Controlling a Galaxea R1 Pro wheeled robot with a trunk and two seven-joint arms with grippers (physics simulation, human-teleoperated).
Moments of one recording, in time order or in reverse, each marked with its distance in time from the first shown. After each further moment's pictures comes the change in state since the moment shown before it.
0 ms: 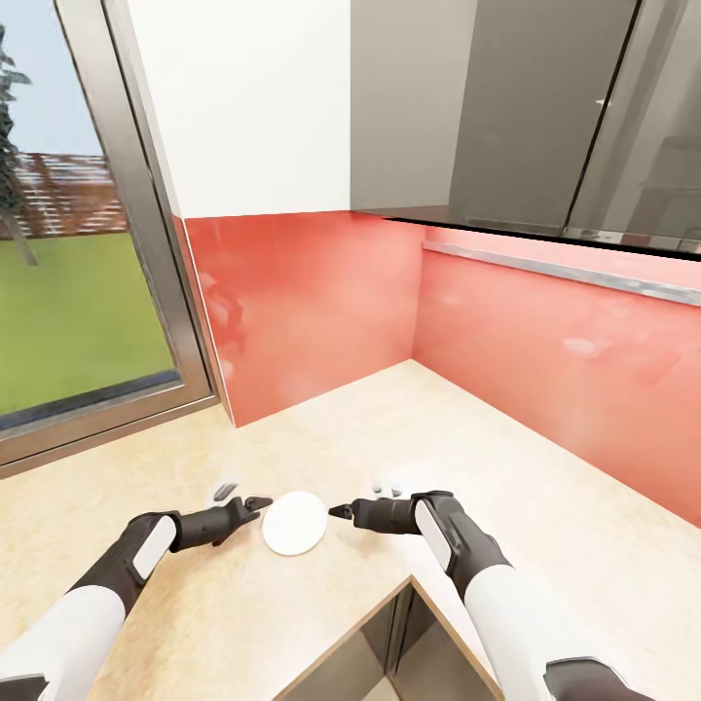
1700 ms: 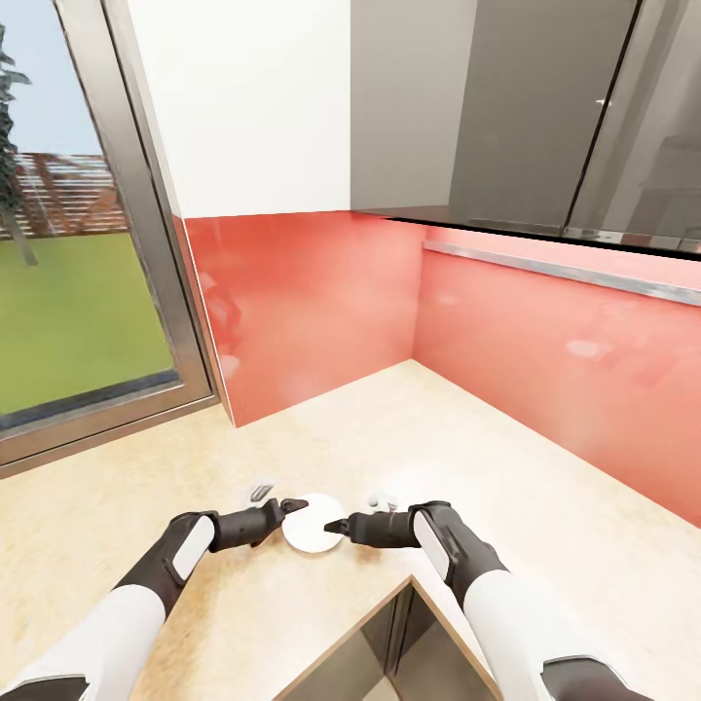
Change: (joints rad) left arm 0.001 -0.121 -0.012 -0.006 -0.019 -0.001 0.003; right arm 0.002 0.000 0.009 0.072 0.009 0.002 0.059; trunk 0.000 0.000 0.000
